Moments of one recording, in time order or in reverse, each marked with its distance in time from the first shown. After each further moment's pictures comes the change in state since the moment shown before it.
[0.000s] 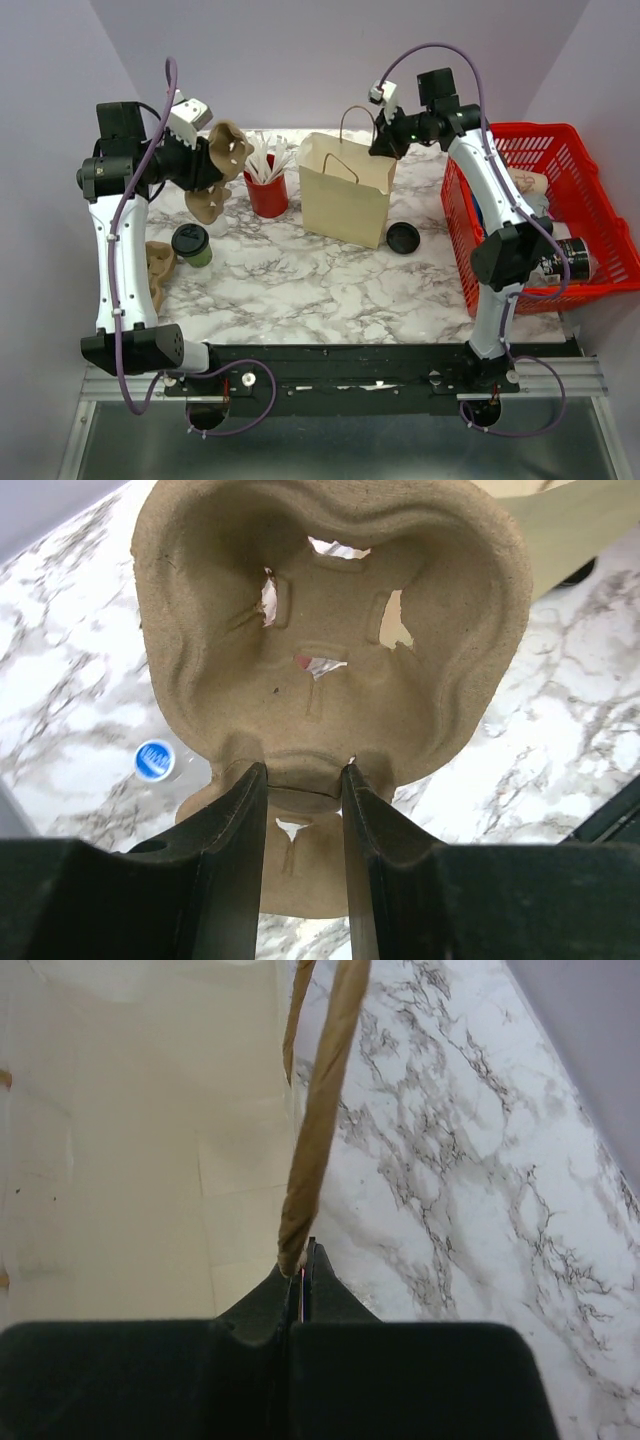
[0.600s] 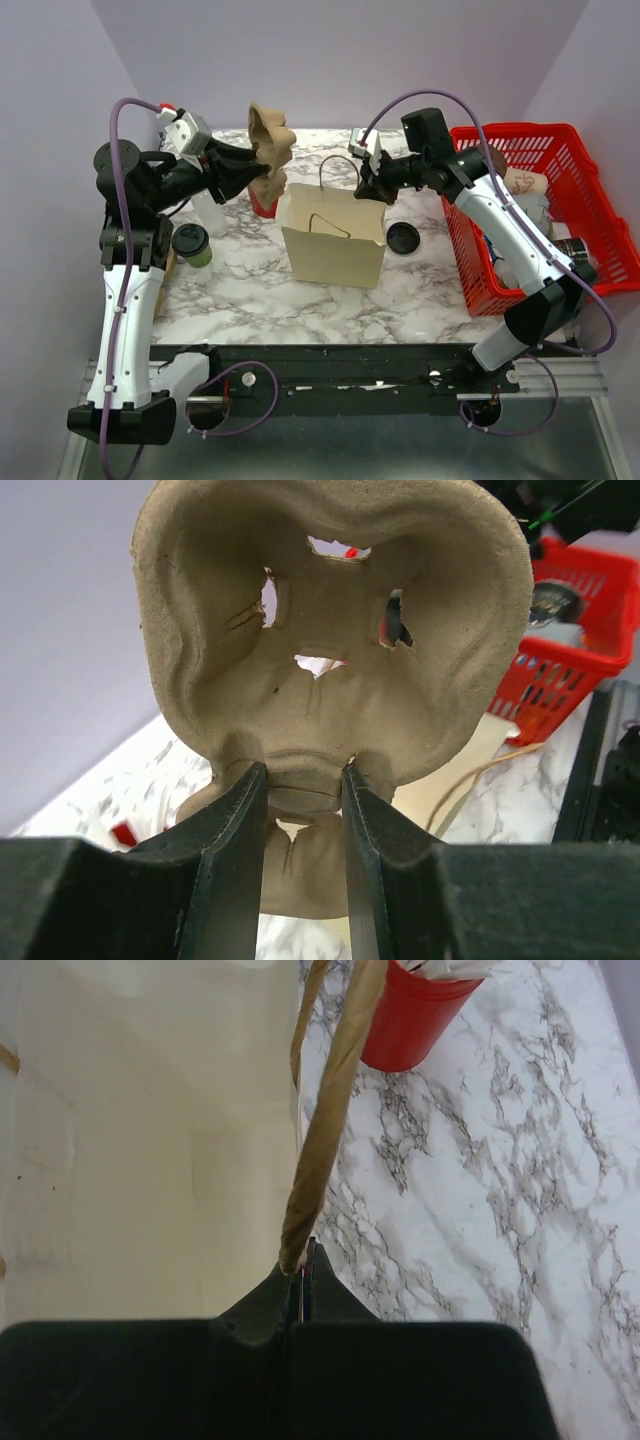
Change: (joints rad) left arm -0.172 -0.364 -0.428 0.887 0.300 -0.534; right arm 0.216 -0.423 -0.473 0.090 0.054 -0.060
